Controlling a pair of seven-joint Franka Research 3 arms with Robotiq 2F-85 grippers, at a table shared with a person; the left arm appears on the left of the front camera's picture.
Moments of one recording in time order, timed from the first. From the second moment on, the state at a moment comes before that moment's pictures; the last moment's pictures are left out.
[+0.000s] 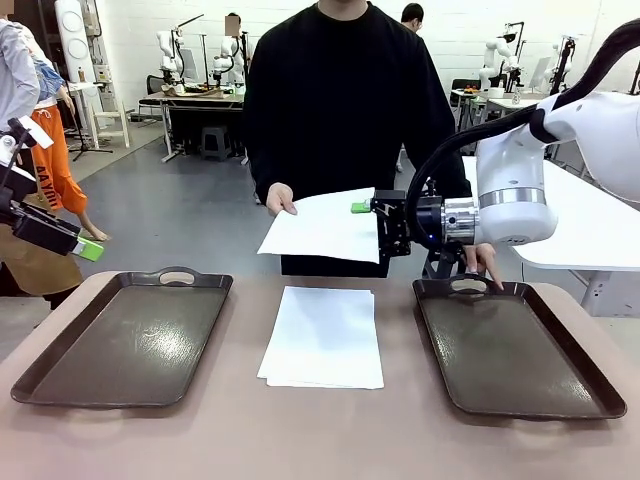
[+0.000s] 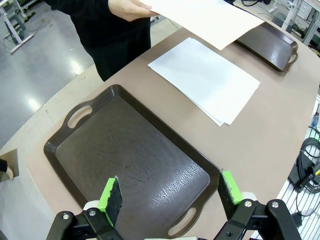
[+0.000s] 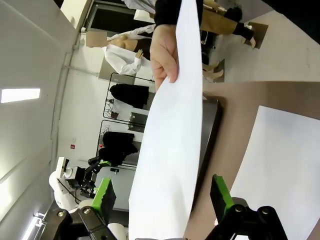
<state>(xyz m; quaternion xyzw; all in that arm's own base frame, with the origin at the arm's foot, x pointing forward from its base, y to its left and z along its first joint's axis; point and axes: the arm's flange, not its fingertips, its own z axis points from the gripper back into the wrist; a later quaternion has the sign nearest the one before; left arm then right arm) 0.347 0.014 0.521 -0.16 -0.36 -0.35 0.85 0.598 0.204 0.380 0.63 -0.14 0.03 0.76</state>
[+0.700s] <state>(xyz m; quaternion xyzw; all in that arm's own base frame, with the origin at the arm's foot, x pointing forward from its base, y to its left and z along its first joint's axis) 0.347 0.014 0.521 -0.16 -0.36 -0.35 0.85 0.600 0.204 0.378 0.64 -0.11 0.01 0.76</state>
